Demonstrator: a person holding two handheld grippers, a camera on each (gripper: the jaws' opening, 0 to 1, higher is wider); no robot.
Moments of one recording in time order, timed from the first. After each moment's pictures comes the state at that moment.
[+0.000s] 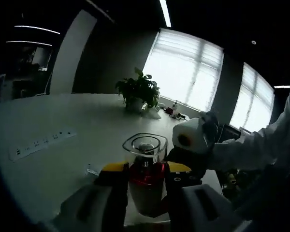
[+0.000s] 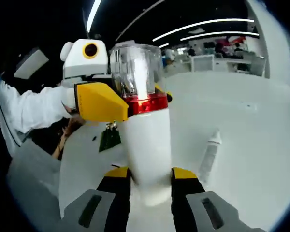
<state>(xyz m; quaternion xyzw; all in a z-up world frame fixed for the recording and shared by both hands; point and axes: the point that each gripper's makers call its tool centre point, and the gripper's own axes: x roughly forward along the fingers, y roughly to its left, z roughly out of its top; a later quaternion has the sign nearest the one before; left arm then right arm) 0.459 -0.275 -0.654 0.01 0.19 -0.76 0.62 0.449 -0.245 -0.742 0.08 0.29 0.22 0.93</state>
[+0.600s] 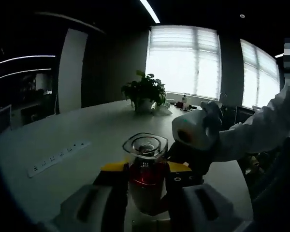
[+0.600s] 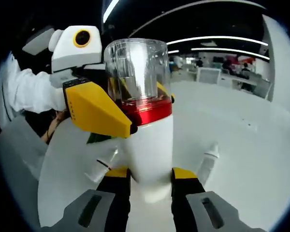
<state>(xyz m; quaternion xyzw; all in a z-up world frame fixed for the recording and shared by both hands) 0.450 -0.271 -0.659 0.07 0.12 -0.73 0.67 0.465 -0.246 -0.752 0.00 0.26 0.22 0.94</state>
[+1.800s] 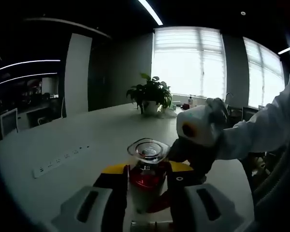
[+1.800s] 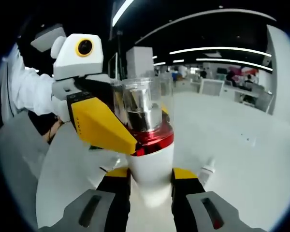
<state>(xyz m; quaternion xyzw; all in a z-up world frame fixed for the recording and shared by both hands) 0.456 -0.266 -0.652 0.06 0.11 -0.71 0.69 0.466 -0.246 -0.722 -0.01 0.21 0.23 0.95</state>
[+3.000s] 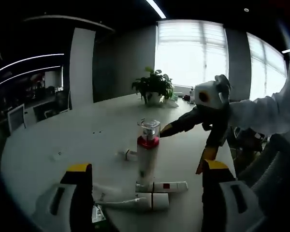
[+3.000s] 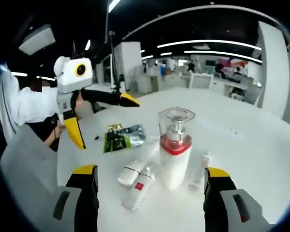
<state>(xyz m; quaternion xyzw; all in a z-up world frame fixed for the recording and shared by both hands) 0.452 -0.161 -0.642 0.10 0.14 -0.69 0.70 0.407 -0.221 -0.680 0.00 0.26 0.18 0.95</state>
